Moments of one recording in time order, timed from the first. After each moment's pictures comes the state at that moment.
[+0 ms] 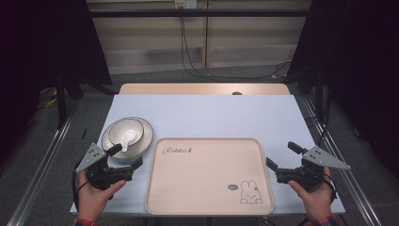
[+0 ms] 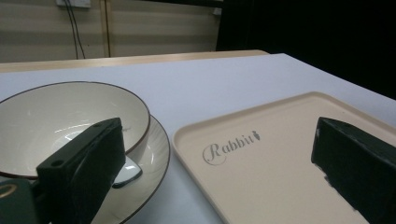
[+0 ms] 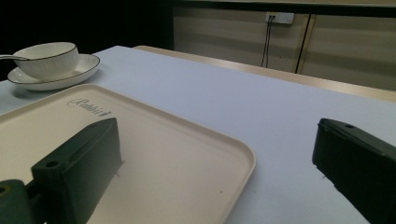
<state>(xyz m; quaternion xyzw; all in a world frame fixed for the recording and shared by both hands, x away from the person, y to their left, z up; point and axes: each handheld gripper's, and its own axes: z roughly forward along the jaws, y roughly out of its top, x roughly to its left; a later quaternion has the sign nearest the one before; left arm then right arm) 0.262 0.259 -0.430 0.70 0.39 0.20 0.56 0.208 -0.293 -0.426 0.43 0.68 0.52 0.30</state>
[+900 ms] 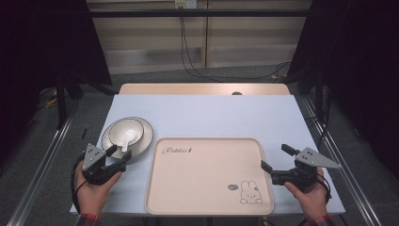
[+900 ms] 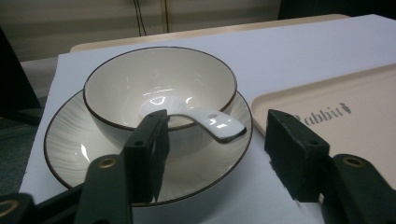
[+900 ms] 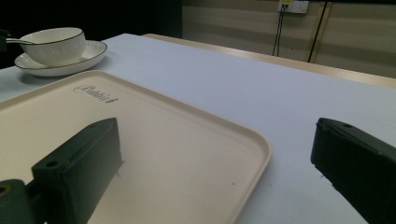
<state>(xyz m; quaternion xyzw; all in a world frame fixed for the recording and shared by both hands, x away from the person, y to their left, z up) 0.273 0.273 -0.448 0.71 0.44 0.28 0.47 0.214 -0.286 -0.439 0.42 0.69 0.52 0.28</state>
